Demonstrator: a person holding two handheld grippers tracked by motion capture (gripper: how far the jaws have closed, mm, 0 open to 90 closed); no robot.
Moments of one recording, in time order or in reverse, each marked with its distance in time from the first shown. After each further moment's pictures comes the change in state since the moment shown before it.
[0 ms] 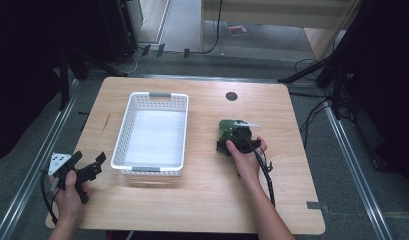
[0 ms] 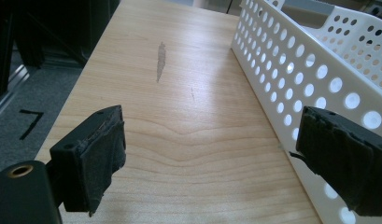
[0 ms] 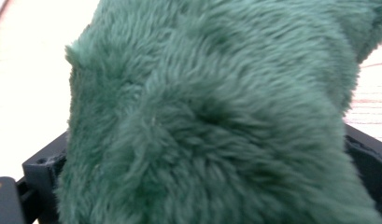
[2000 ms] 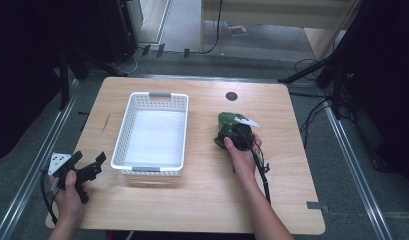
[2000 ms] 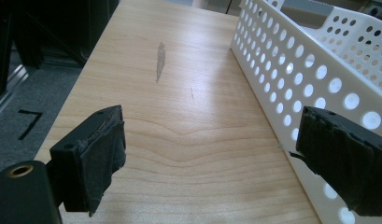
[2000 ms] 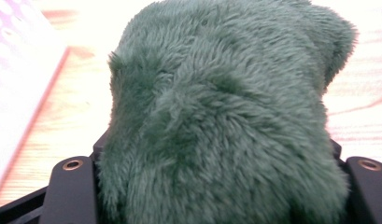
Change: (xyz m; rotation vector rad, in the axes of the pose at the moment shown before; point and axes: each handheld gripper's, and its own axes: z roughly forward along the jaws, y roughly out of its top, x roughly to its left) left arm 0.000 0.000 0.000 -0.002 -0.004 -0.001; right arm 0.014 0.011 -0.023 -0.180 0.015 0.060
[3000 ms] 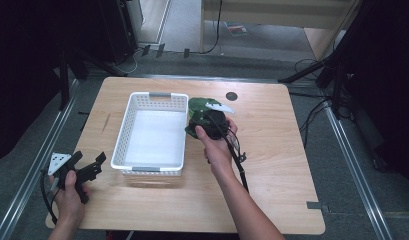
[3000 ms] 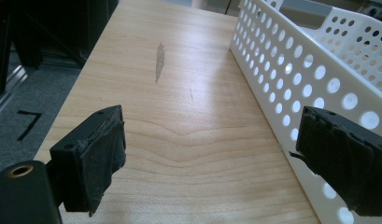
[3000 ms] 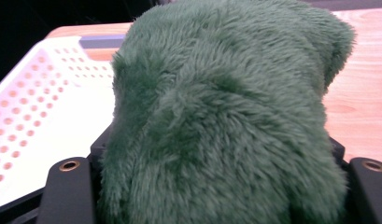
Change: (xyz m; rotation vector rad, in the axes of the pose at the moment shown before) left arm 0.000 0.000 0.000 -0.001 -0.003 0.002; right arm 0.094 0.037 -0.038 -0.048 0.137 -0.058
